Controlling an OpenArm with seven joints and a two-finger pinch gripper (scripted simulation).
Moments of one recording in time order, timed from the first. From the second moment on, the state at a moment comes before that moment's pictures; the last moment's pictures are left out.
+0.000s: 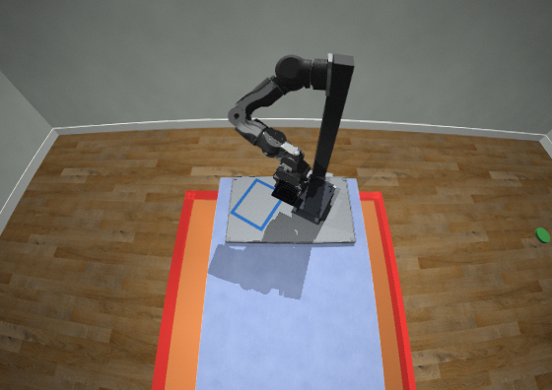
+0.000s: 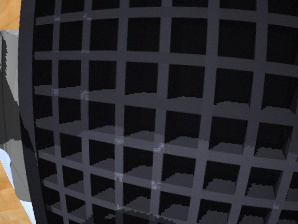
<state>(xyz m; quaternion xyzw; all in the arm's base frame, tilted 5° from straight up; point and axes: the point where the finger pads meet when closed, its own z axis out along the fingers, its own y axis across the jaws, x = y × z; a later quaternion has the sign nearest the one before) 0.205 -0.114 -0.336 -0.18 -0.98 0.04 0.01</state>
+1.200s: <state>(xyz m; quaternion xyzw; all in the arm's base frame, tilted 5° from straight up) 0.193 -0.014 -0.317 -0.17 -0.99 0.03 0.02</state>
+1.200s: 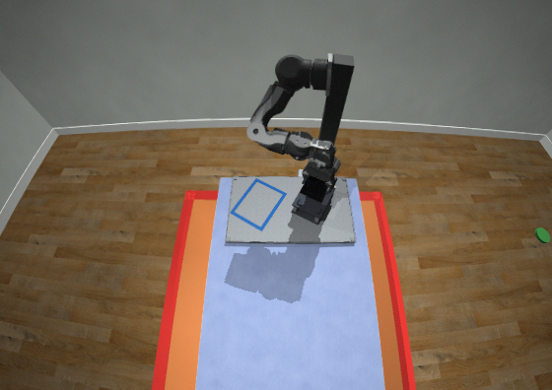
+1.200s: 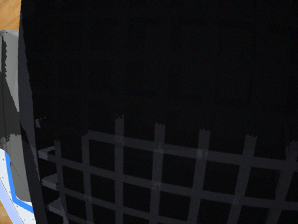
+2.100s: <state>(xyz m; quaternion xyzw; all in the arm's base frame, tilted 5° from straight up) 0.193 -0.009 -0.312 -0.18 -0.98 0.04 0.01</state>
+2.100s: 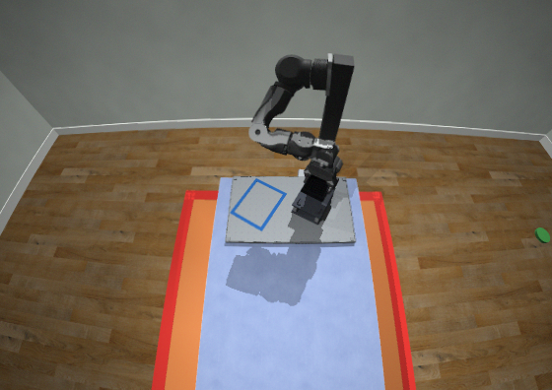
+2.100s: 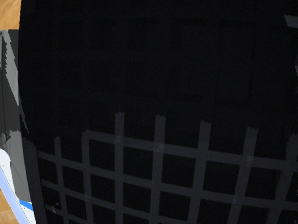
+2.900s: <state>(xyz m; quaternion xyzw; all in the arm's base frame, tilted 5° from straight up) 0.190 -0.014 -0.330 -0.18 -0.98 0.05 0.02</state>
